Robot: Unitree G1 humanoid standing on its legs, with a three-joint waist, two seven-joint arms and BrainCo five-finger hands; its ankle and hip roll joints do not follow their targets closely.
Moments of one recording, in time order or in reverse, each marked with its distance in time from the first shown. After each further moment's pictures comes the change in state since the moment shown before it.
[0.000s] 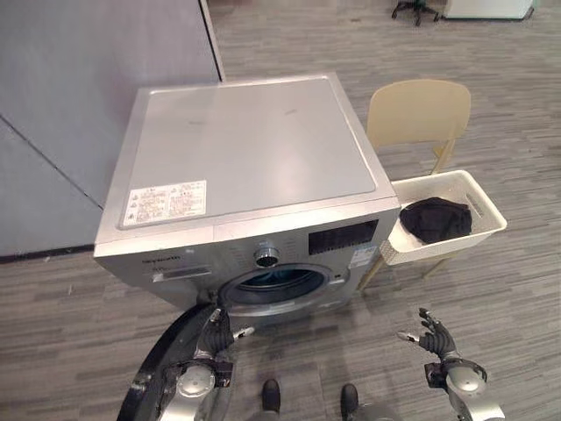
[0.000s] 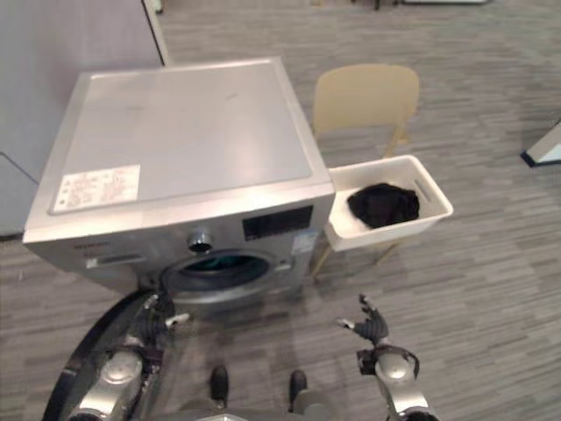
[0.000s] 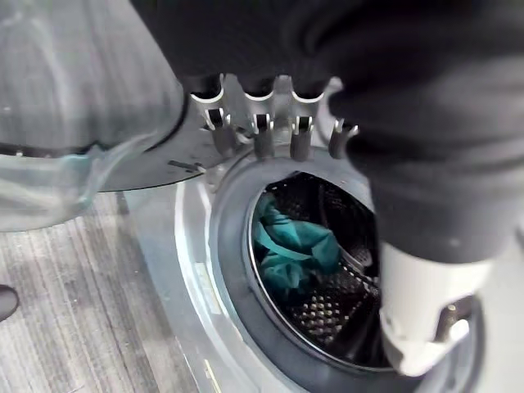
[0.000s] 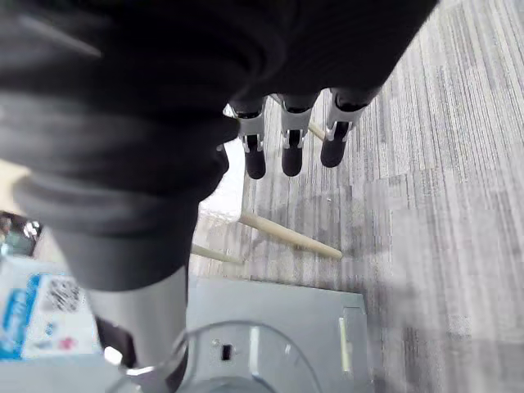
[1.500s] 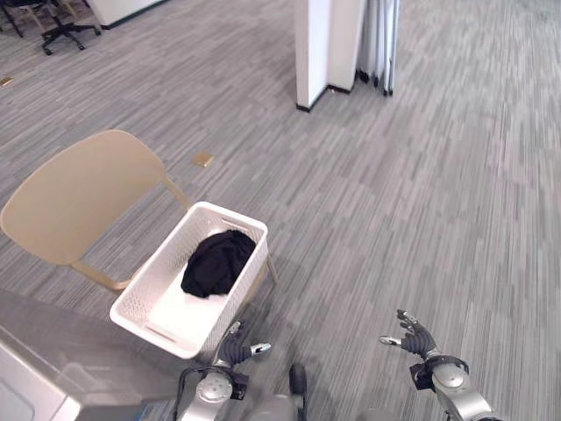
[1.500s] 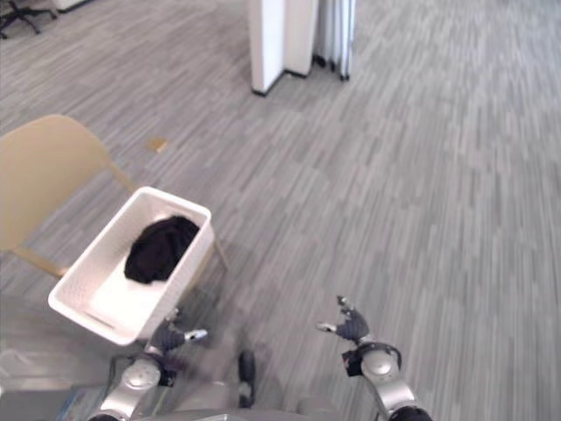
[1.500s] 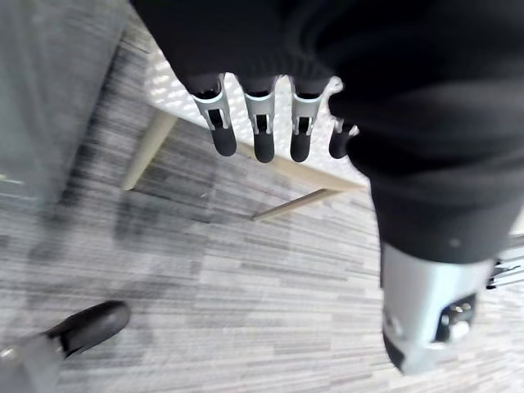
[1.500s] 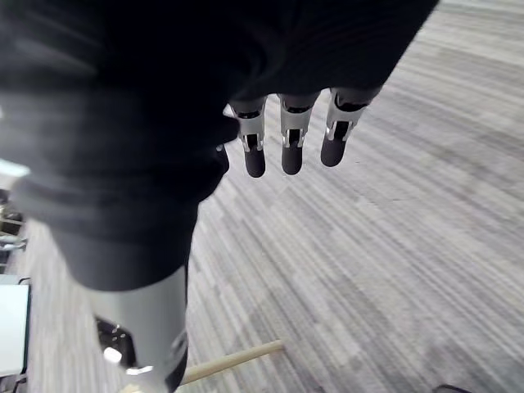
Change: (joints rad) left arm -0.056 -0.056 -0.040 0.121 0.108 0.015 0.005; right arm -0.028 -0.005 0.129 -0.058 -0.024 0.037 0.047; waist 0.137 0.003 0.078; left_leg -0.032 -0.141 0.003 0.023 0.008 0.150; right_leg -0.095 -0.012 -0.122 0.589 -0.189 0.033
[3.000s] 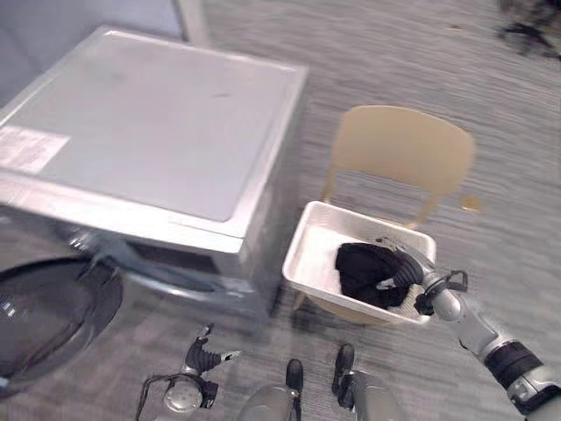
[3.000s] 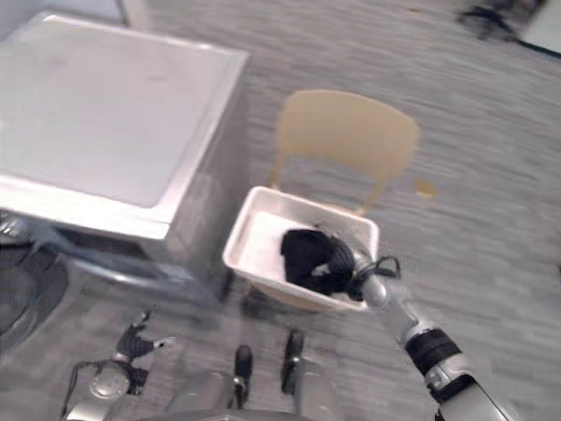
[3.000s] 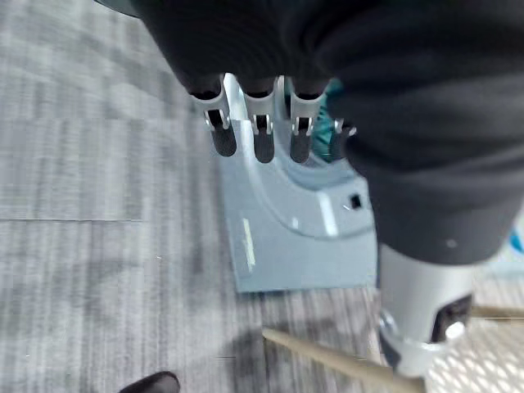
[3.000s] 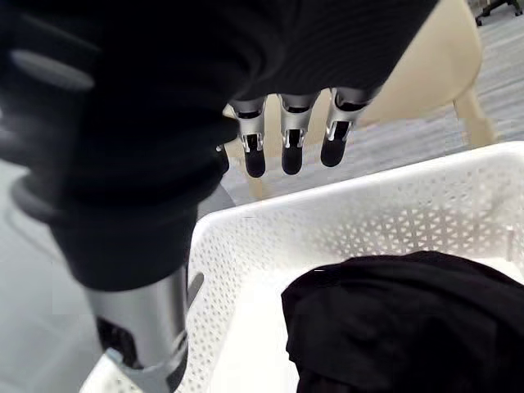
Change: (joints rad) left arm 0.072 0.101 0.061 -0.013 0.039 -0.006 0.026; right arm -0.362 -0.284 0.223 -0.123 -0.463 -0.015 -0.040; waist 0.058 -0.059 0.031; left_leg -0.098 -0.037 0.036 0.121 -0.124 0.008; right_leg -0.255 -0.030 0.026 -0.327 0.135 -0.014
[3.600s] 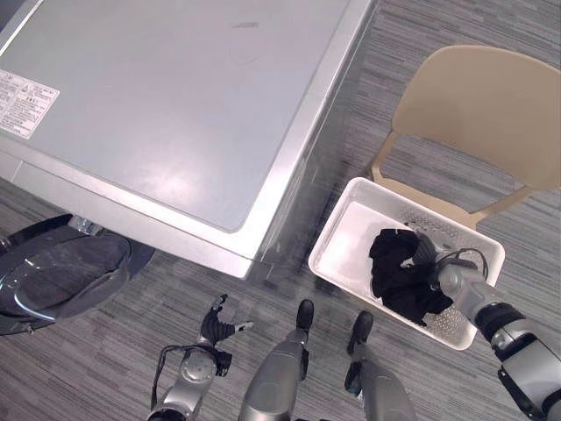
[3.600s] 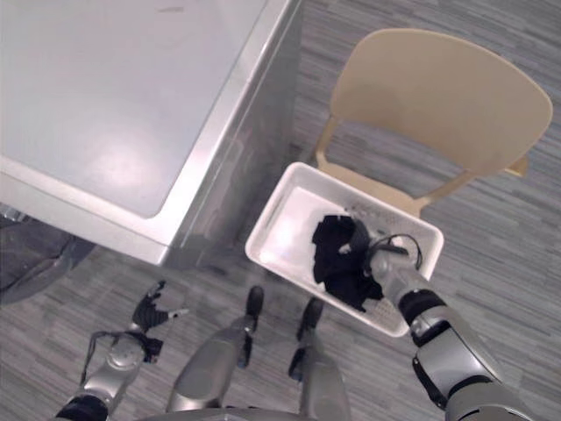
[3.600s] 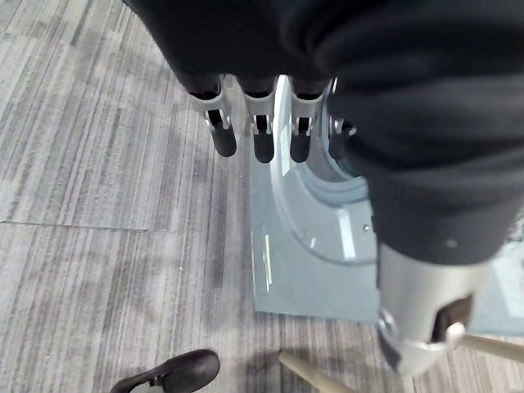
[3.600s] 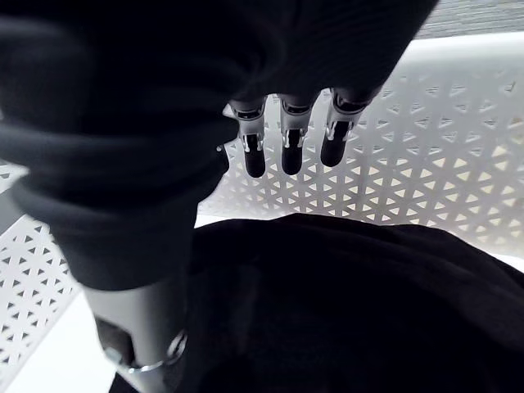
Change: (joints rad) left arm -0.150 -0.012 -0.058 -0.010 -0.014 -0.034 0.049; right arm -0.268 0.042 0.107 0.408 -0.122 0.089 -0.128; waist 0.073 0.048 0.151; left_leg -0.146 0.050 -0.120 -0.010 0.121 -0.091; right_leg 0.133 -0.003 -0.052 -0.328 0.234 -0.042
